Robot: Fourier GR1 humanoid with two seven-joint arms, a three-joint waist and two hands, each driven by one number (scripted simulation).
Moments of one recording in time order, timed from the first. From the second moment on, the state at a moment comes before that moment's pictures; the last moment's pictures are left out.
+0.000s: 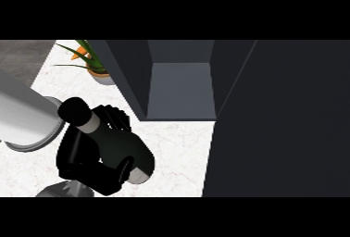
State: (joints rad) left arm -0.10 0.11 -0.23 -1.80 0.26 0.07 -0.07; right arm -0.10 -0.08 0.15 -2.49 -0.04 0.00 0.68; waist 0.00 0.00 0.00
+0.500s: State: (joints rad) left arm -0.29 0.01 -0.37 -1.79 0.20 0.29 0.07; right arm -0.07 -0.07 0.15 -2.48 -0.04 0.02 0.64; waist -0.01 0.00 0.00
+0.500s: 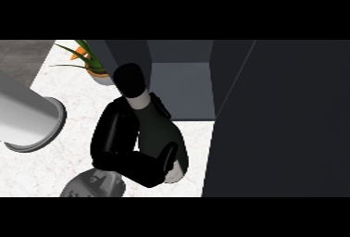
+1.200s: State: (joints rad) left arm -0.53 0.00 -0.45 -1.61 0.16 0.54 0.07; right arm -0.04 -0.09 0.09 -2.49 -0.06 0.07 0.61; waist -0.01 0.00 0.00
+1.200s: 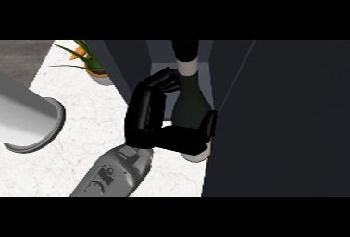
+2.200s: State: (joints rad) left arm -0.57 0.00 -0.48 -1.33 0.35 0.61 -0.22; right arm -0.06 -0.09 0.07 -2.49 -0.07 0.09 0.63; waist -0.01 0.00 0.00
